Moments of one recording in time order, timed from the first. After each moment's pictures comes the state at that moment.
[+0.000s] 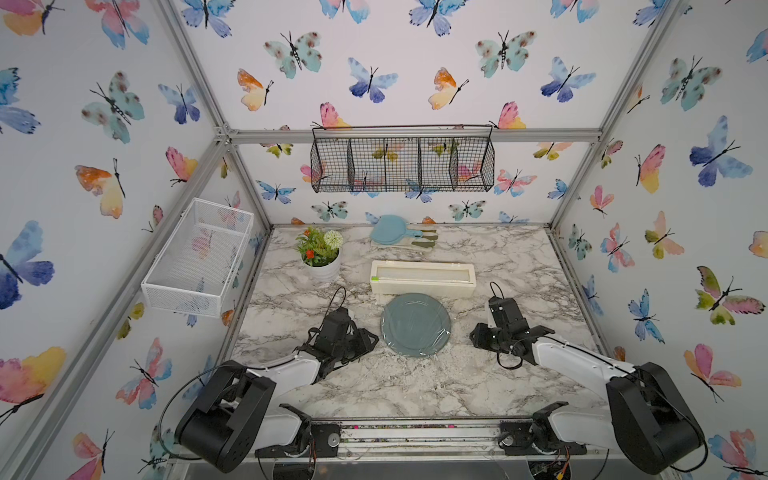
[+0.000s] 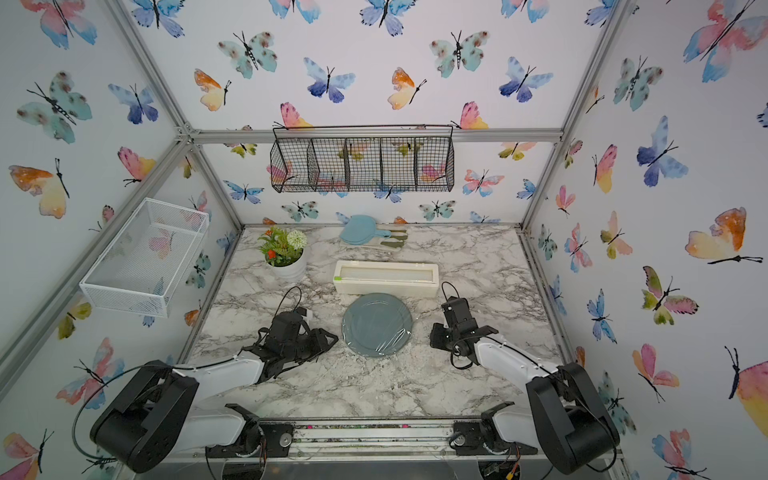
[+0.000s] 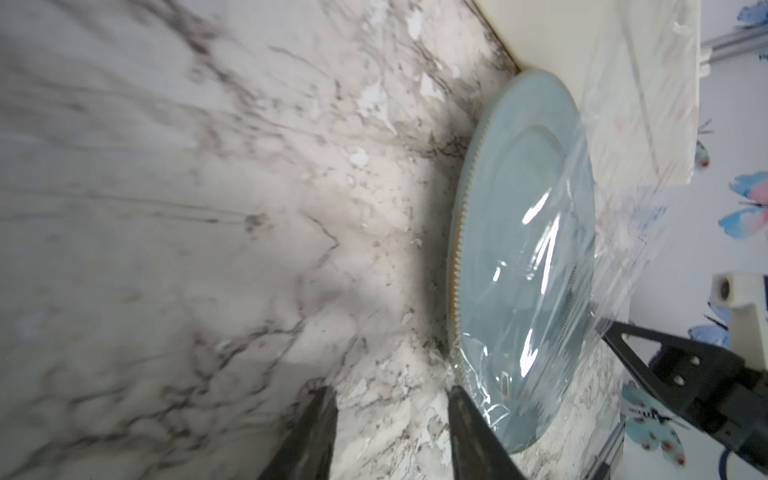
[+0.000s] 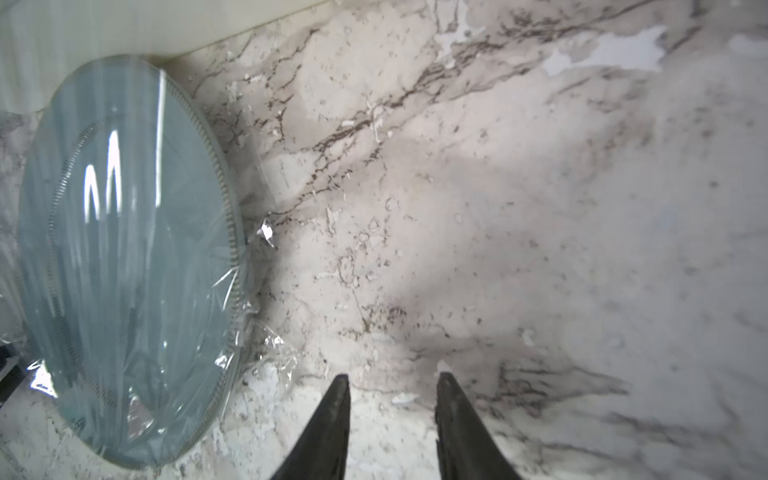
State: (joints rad) left arm -0.47 1.24 0.34 0.09 0.26 -0.86; right arm 0.44 1.24 0.52 -0.29 -0.10 0.56
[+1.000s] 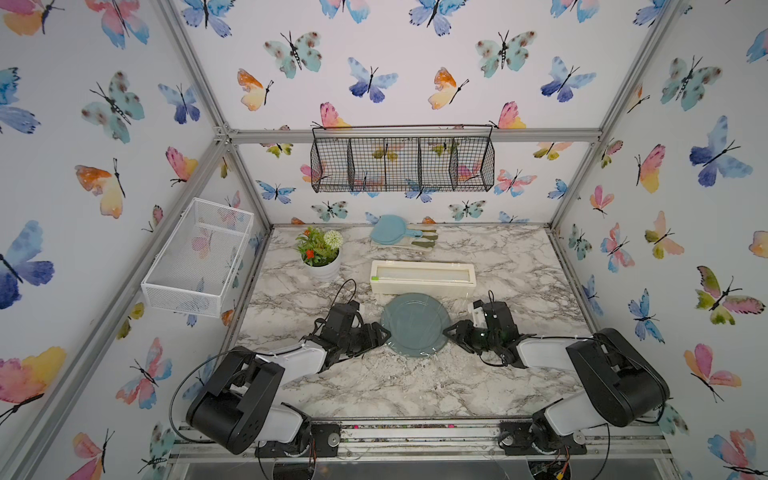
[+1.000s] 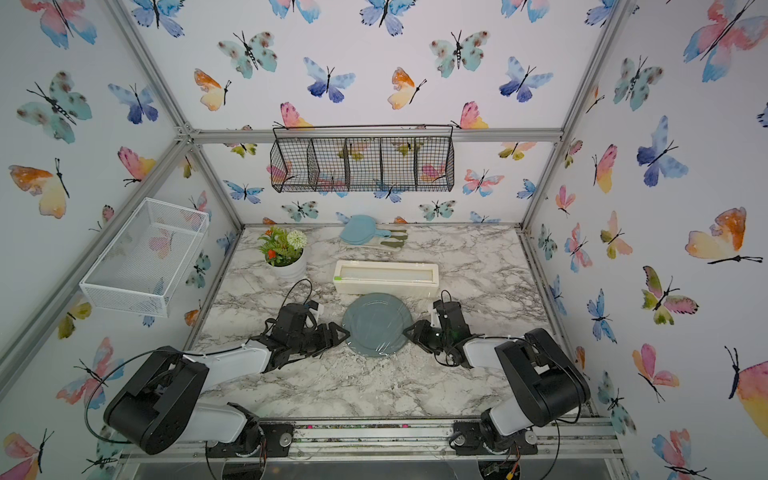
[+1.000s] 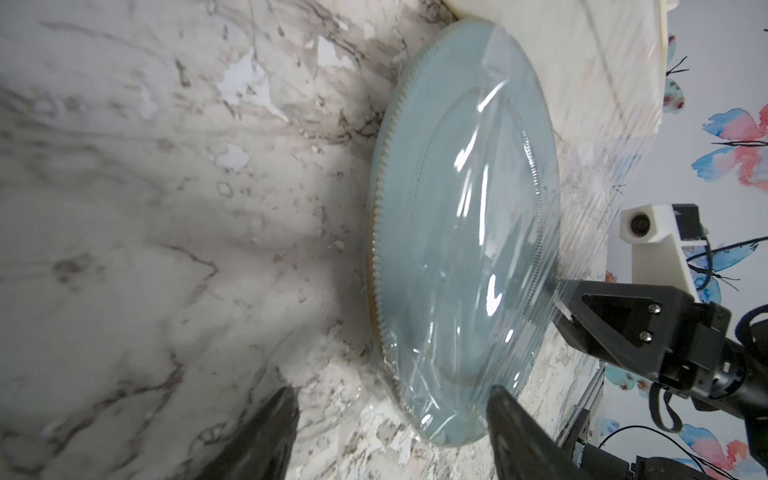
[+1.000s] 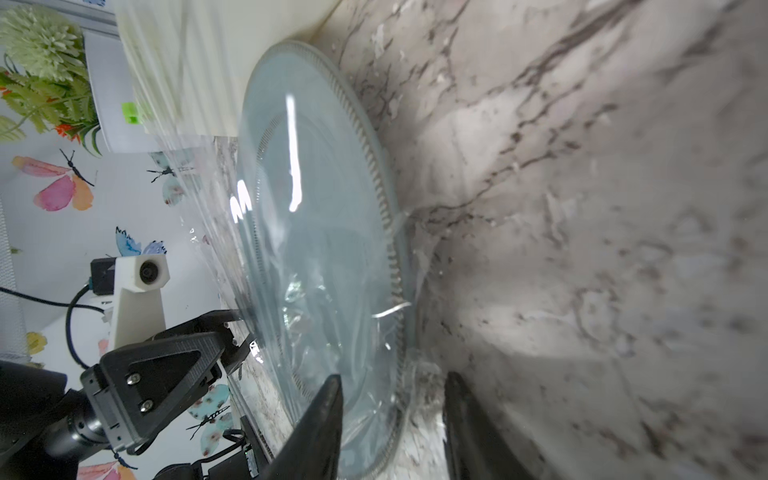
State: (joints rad) left arm -0.49 1.41 0.43 0.19 0.43 -0.81; right arm 0.47 1.53 0.41 0.37 -0.50 0.93
